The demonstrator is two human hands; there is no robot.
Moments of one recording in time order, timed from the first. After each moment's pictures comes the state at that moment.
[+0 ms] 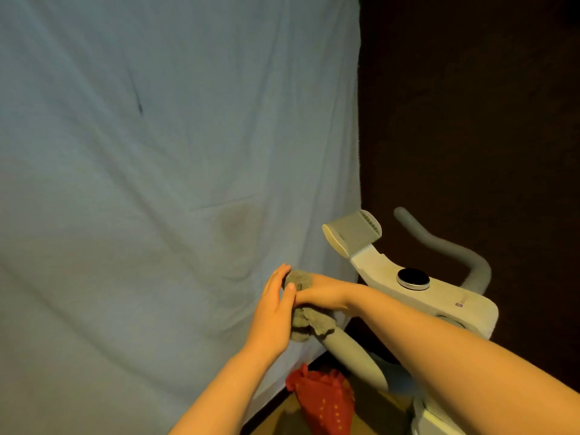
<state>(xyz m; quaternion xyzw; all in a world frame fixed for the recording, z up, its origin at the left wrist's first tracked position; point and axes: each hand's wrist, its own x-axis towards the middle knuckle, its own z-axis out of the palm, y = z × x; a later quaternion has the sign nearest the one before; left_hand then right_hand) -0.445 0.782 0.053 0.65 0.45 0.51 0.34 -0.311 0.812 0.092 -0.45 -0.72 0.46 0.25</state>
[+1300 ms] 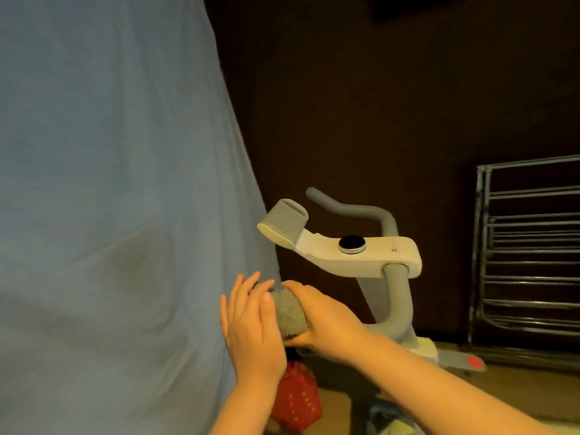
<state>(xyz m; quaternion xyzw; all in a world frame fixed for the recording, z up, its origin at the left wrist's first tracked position) -0.453 0.805 0.041 0.75 0.35 0.53 0.18 -0.336 0.742 0.057 -0.70 -0.63 0.10 0.31</state>
